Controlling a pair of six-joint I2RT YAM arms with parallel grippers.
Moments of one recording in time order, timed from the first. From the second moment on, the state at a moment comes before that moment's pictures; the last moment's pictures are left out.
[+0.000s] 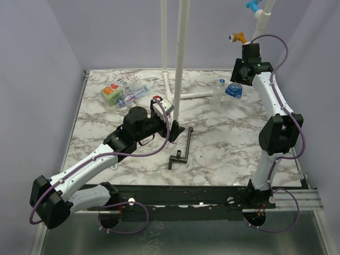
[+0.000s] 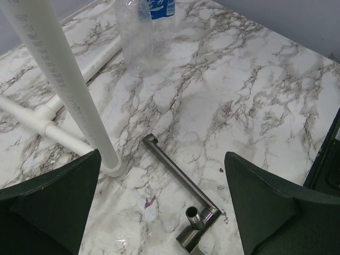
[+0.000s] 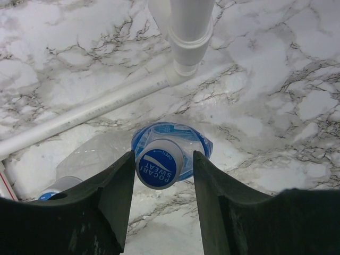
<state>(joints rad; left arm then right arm) -0.75 1.07 0.86 0.02 0.20 -0.02 0.10 1.95 1.94 -0.78 0.20 0.29</state>
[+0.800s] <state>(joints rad) -0.75 1.07 0.93 -0.07 0.12 -0.10 0.10 1.64 1.79 -0.77 0.20 0.34</state>
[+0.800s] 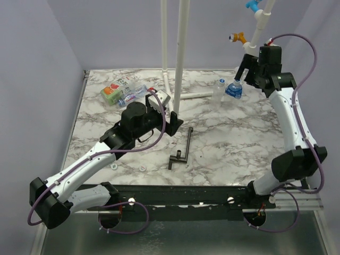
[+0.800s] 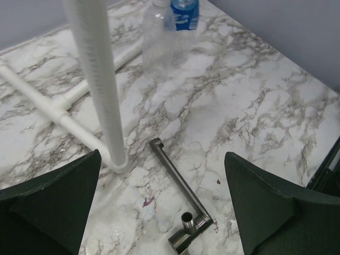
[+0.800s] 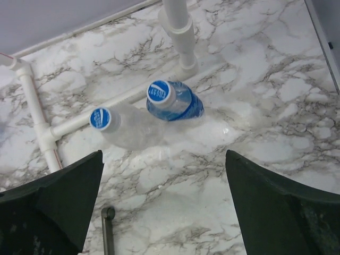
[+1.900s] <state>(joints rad) -0.17 1.95 1.51 -0.30 -0.42 -1.28 0.13 1.02 1.13 -0.64 -0.02 0.49</state>
